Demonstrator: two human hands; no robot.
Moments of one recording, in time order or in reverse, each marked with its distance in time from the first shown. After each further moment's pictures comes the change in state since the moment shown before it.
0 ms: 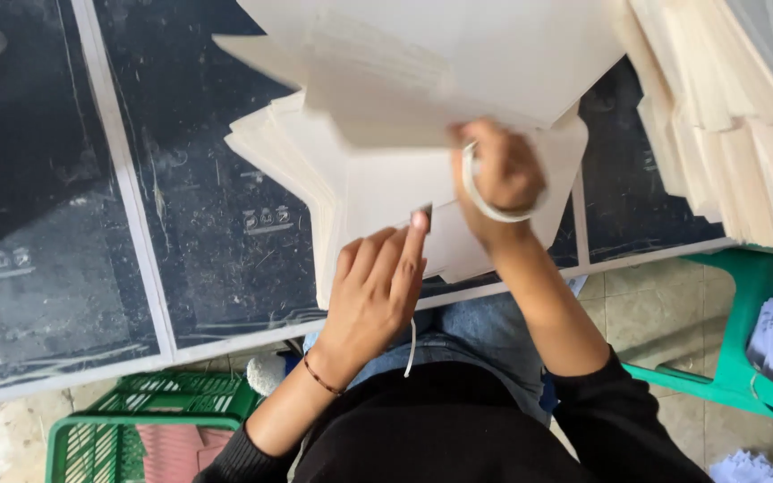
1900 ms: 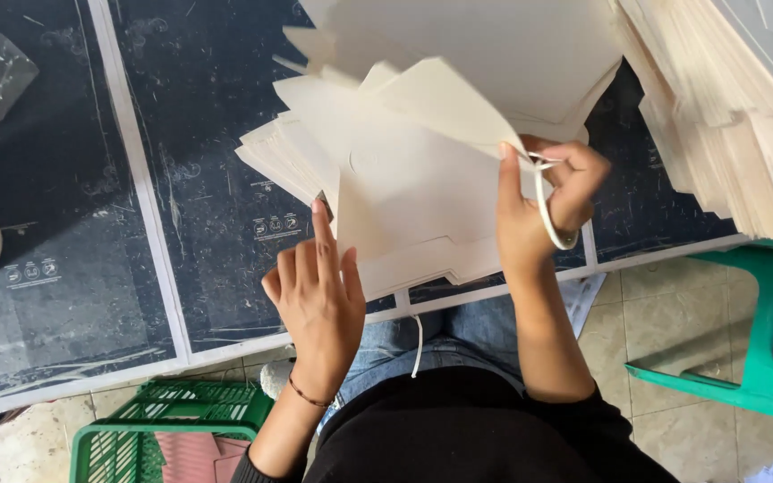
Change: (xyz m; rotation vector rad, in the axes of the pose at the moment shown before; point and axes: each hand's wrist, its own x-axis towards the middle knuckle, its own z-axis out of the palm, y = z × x) left_hand -0.026 -0.021 -0.025 0.310 -0.269 -0.510; right_hand 0.021 -0.026 -0.054 0.383 0.115 0.548
